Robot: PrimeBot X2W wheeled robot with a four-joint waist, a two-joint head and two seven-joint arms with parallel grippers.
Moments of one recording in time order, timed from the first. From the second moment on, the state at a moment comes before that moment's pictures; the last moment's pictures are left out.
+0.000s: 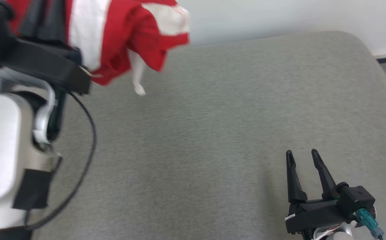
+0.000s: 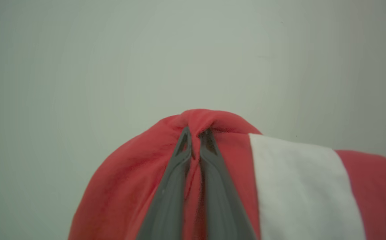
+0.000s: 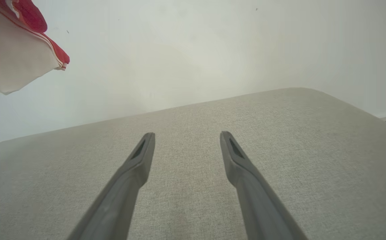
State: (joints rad) left arm -0.86 0.31 -0.20 0.12 -0.39 -0.06 0.07; right arm -0.09 -0.05 -0.01 0.18 0.17 0.13 -0.26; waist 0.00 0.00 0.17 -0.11
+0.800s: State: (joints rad) left arm -0.65 0.13 -0.42 0.68 -0.36 -0.09 -0.16; right arm -0.11 -0.05 -0.01 0.18 0.17 0.13 -0.26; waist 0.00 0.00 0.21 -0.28
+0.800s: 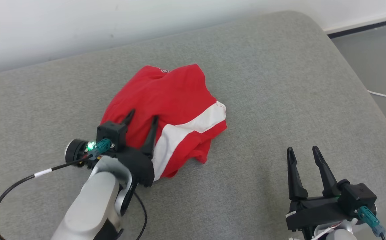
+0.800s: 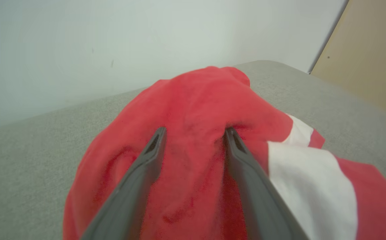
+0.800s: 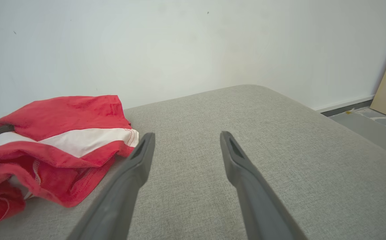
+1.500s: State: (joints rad) left arm -0.40 0.18 -0.49 0.50 -0.37 -0.05 -0.14; right arm -0.05 -0.05 -0.02 0.19 0.18 0.13 -0.26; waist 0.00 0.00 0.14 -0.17
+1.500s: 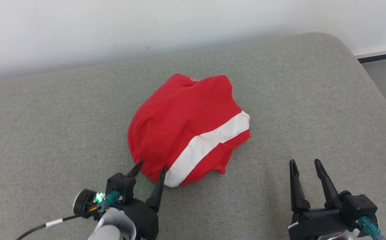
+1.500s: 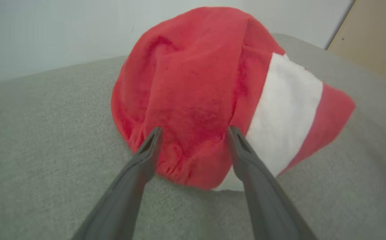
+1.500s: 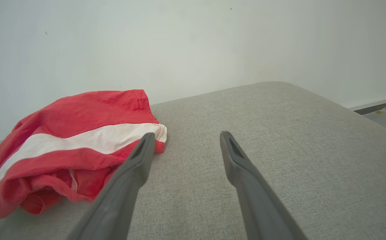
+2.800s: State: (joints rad) left arm -0.92 0.24 -0.54 0.20 -0.34 -0.11 0.01; right arm -0.03 -0.05 -0.01 0.21 0.22 0.13 -0.26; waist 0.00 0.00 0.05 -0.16
